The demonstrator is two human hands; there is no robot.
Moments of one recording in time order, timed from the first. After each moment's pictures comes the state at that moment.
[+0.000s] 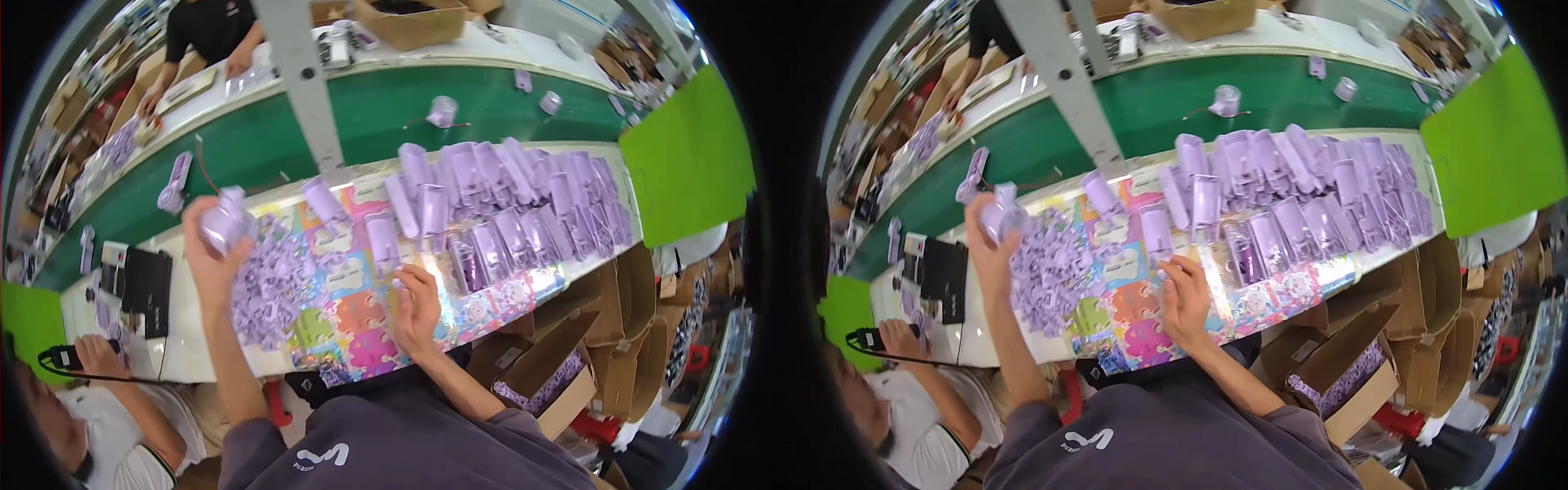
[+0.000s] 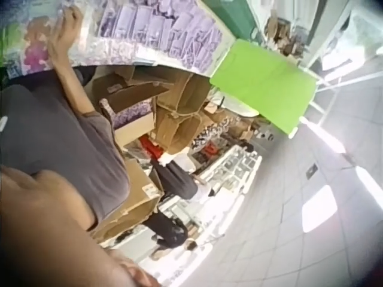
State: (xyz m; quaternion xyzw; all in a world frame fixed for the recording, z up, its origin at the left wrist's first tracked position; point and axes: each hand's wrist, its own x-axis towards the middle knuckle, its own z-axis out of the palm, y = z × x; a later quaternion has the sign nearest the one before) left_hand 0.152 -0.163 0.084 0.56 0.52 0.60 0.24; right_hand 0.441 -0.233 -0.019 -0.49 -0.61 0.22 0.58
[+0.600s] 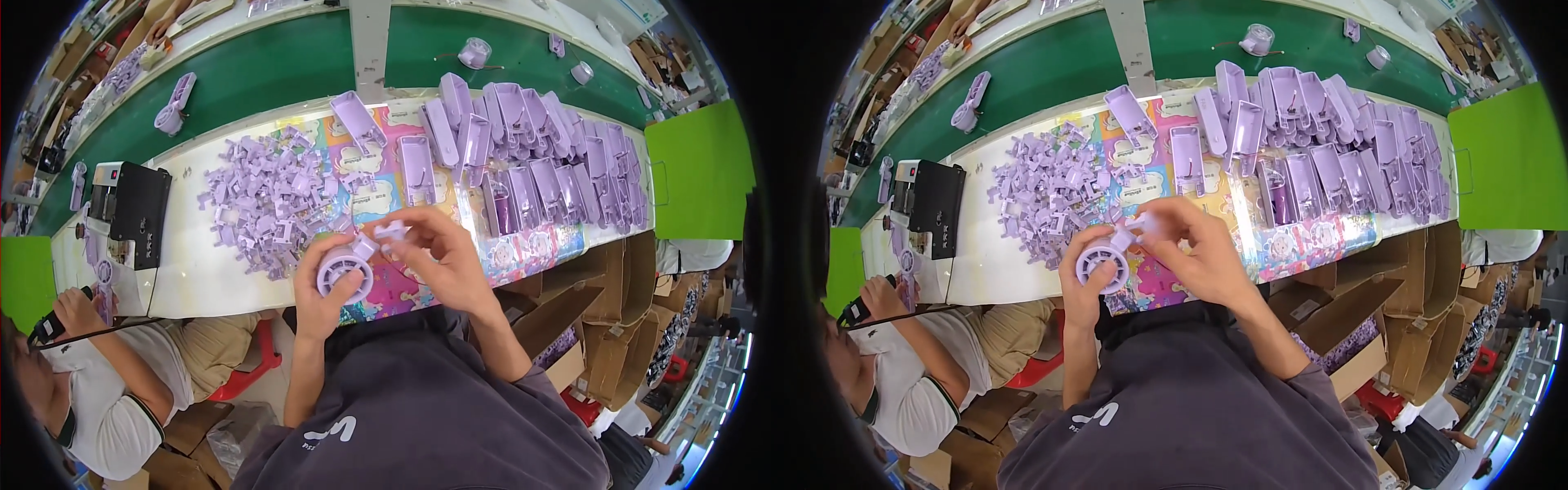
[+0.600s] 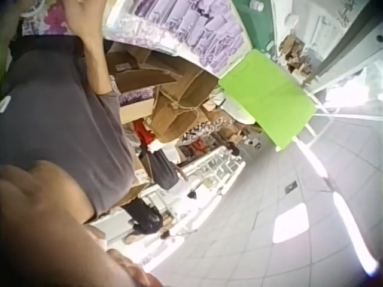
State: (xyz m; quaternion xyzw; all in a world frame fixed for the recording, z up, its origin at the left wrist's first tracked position) left_hand 0.242 -0.300 0.019 0.43 0.49 0.57 0.49; right_hand 0.441 -0.233 0.061 -0.39 -0.60 0.59 0.38
